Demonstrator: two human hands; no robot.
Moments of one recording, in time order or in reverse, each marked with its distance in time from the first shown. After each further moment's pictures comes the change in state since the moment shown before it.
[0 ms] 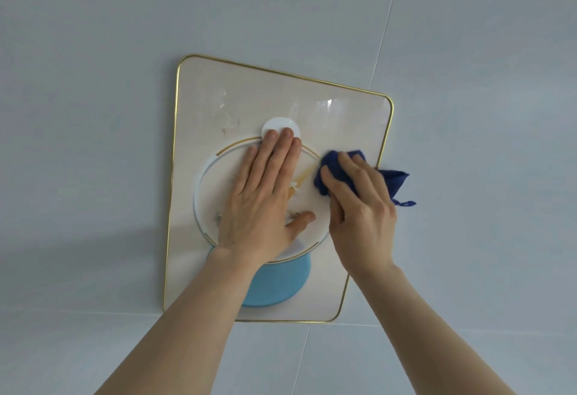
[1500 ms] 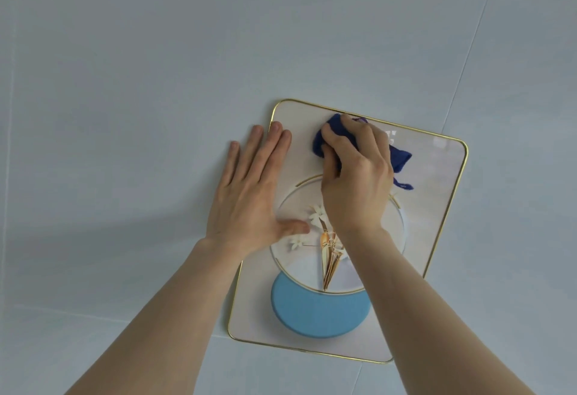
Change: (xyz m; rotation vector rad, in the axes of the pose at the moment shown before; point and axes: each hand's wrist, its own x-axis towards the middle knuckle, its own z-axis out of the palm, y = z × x) left_hand 0.002 -0.121 -0.049 -0.091 -0.026 -0.132; right_hand 0.101 -0.115 0.057 0.099 0.128 0.017
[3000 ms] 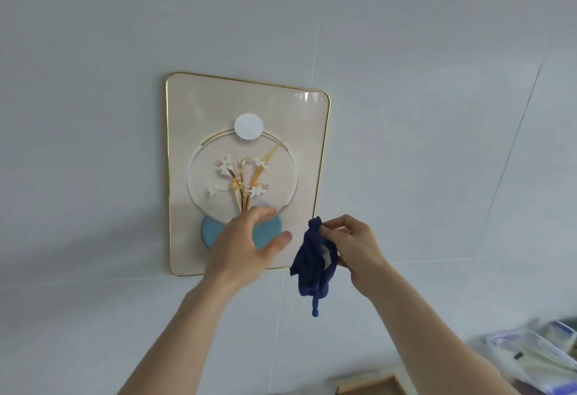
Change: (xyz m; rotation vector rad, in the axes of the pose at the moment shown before) left_hand -0.115 0.146 -0.030 -0.747 -0.495 -0.291; right_hand -0.117 0.066 -0.221 0.507 -0.642 1.436
